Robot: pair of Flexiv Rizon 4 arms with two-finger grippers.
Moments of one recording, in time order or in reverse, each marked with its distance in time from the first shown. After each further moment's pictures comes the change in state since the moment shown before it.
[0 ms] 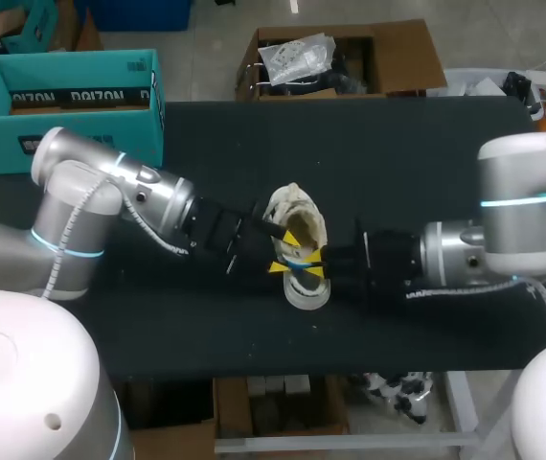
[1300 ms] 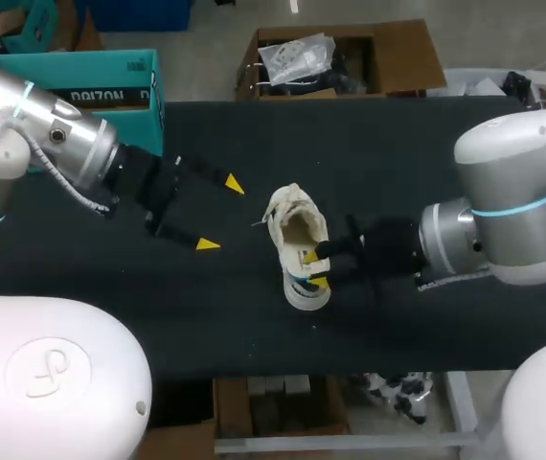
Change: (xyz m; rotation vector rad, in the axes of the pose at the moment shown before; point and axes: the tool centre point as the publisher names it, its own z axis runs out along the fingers) left arm -0.023 -0.071 -0.131 -0.273 0.054 -0.138; right arm 0.009 -0.061 -0.020 -0.098 -0.186 -0.109
